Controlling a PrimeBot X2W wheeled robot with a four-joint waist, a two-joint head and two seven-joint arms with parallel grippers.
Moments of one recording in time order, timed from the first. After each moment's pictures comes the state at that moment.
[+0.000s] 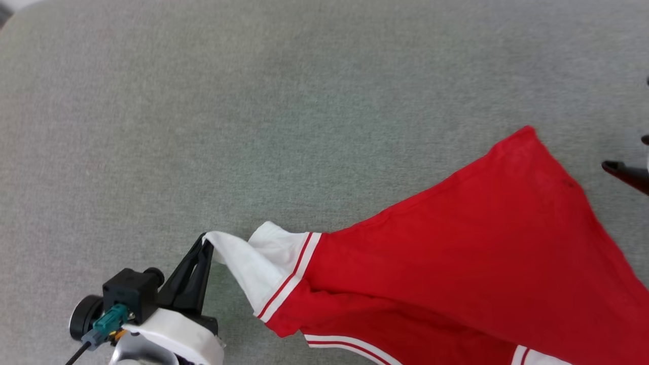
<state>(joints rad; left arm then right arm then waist) -0.14 0.69 -0.65 -0.18 -0.76 0.36 -0.23 -0.70 -0.92 0.44 -0.09 0.82 0.13 1.08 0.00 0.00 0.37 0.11</state>
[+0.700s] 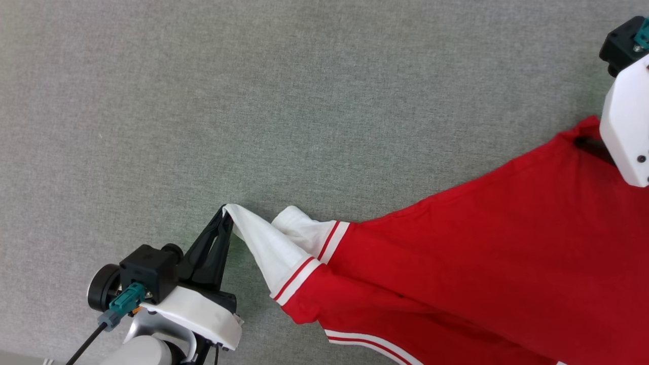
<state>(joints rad) -0.26 0.64 -0.68 -0.17 -0.72 0.33 -0.23 -0.99 -0.80 0.76 0.25 0.82 0.13 1.03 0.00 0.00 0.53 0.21</state>
